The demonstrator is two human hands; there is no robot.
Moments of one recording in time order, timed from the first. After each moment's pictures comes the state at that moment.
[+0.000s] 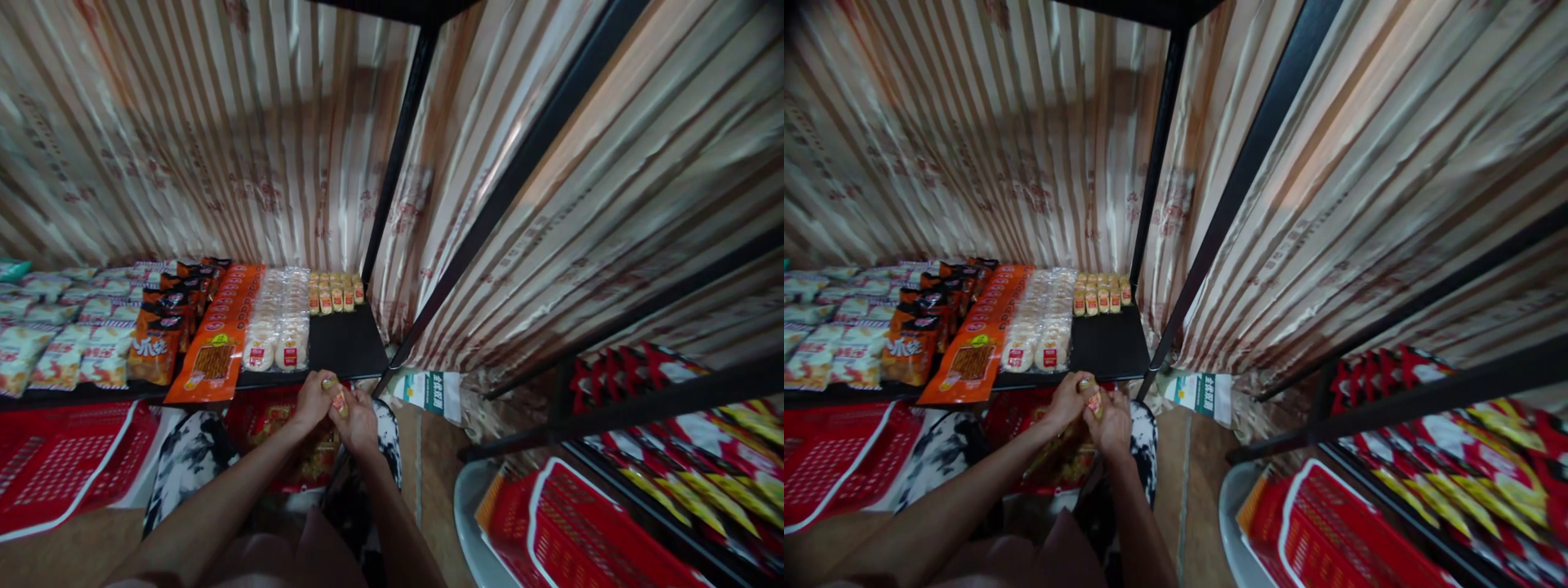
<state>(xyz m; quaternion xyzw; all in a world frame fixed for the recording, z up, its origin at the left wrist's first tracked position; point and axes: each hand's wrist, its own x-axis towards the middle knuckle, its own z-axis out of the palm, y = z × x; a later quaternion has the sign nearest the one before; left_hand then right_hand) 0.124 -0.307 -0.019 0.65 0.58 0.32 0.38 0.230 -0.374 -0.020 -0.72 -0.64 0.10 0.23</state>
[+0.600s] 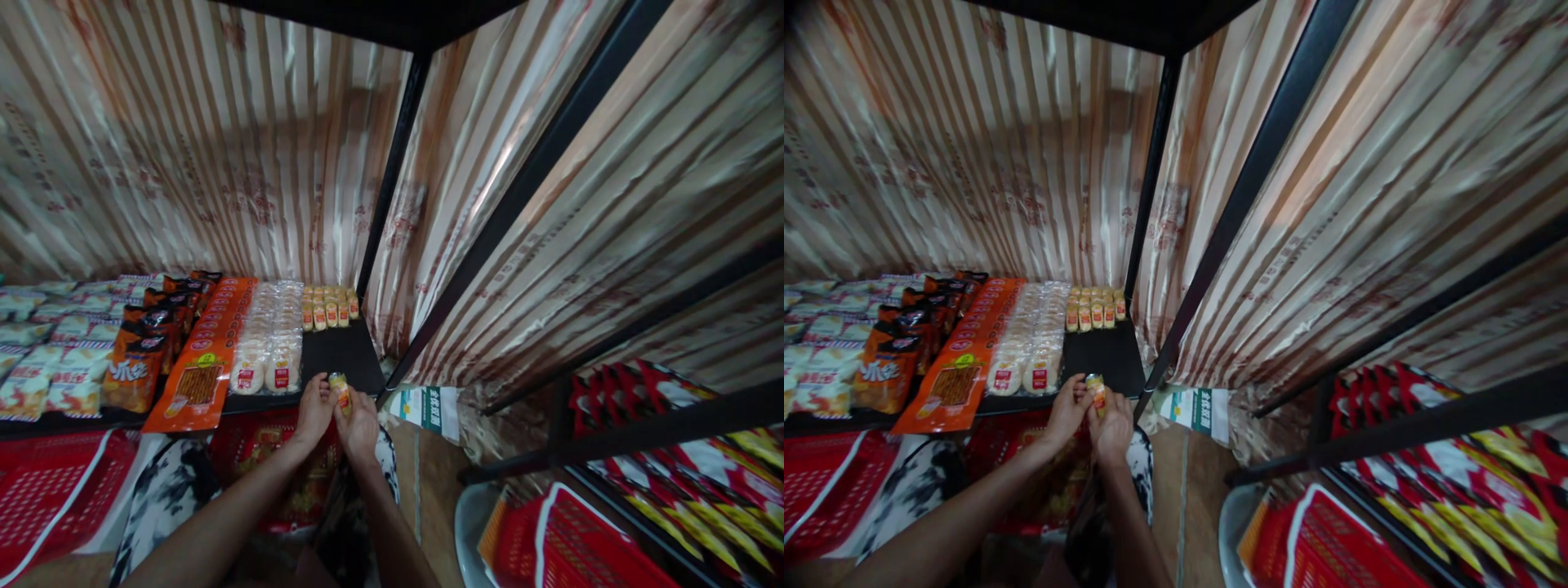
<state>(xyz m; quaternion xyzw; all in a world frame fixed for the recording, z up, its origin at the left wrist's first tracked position) 0.149 -0.287 -0.019 0.55 0.54 0.45 0.46 0.242 -0.339 -0.016 -0.77 -0.58 0.04 0.28</state>
